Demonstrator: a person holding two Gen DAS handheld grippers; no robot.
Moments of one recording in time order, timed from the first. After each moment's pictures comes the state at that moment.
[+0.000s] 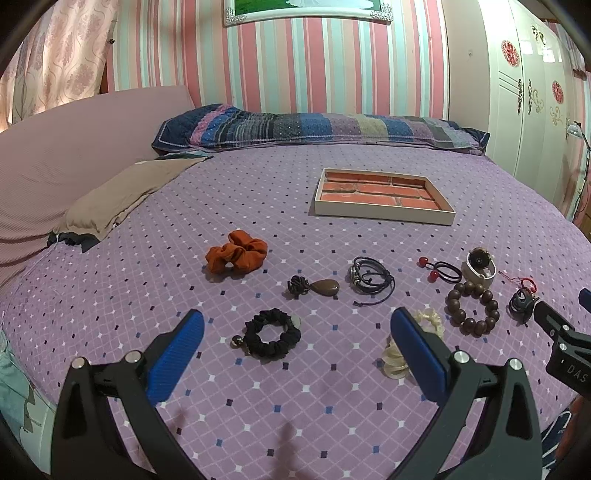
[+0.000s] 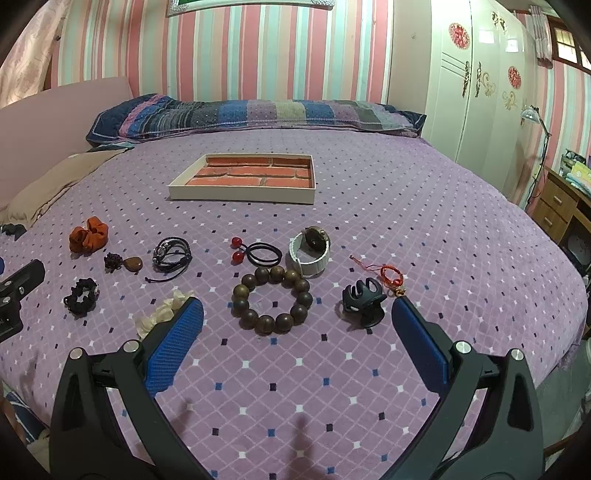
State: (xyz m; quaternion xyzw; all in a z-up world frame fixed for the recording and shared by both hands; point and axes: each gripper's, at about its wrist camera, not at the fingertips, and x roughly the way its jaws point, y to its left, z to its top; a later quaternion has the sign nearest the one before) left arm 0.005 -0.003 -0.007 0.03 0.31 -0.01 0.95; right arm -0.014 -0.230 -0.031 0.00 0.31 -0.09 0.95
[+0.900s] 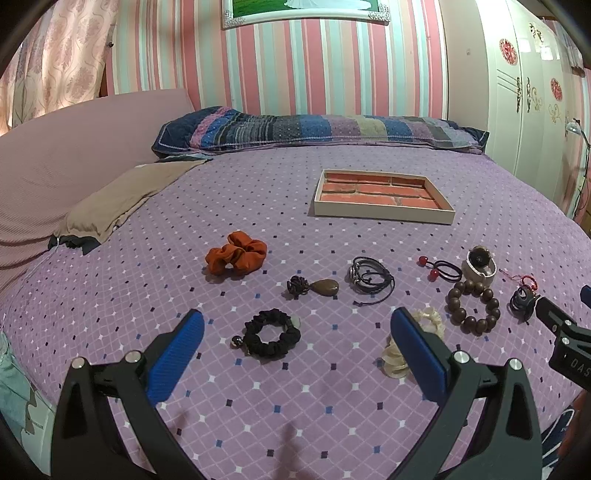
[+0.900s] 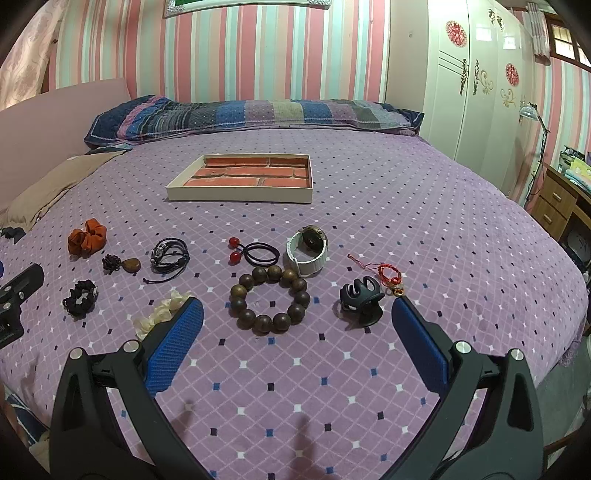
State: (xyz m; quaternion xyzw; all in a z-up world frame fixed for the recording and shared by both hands) left arm 0.005 -0.004 -0.006 0.04 0.30 -0.01 0.95; right arm -0.015 -0.232 -0.031 0.00 0.31 -0.09 0.95
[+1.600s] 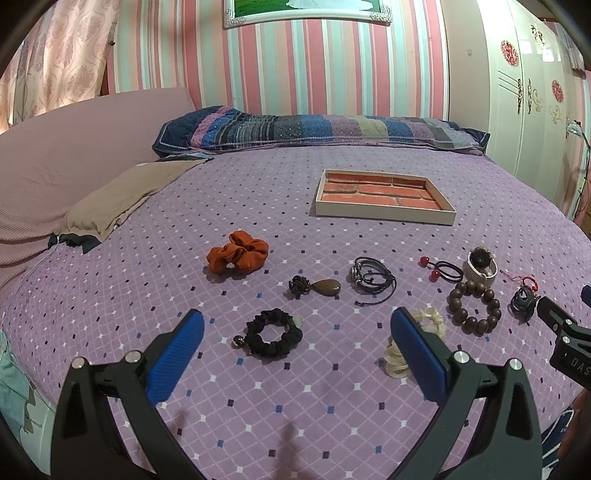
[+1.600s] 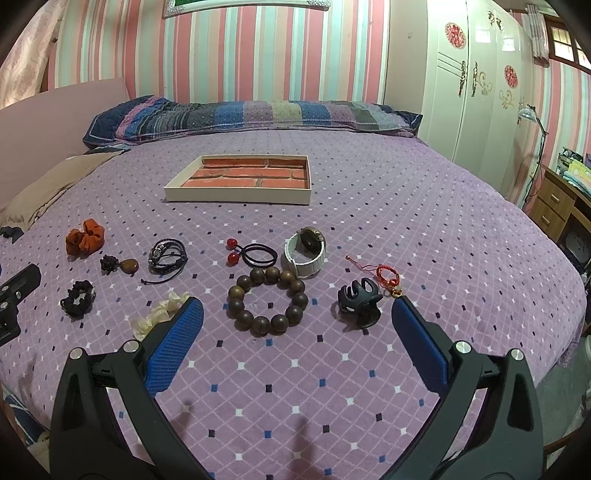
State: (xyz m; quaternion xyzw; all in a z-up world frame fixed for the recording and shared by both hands) left arm 0.003 -0.001 -0.009 0.03 0.30 -0.01 0.95; right arm -0.014 -0.234 -0.032 0.00 0.31 -0.10 0.95
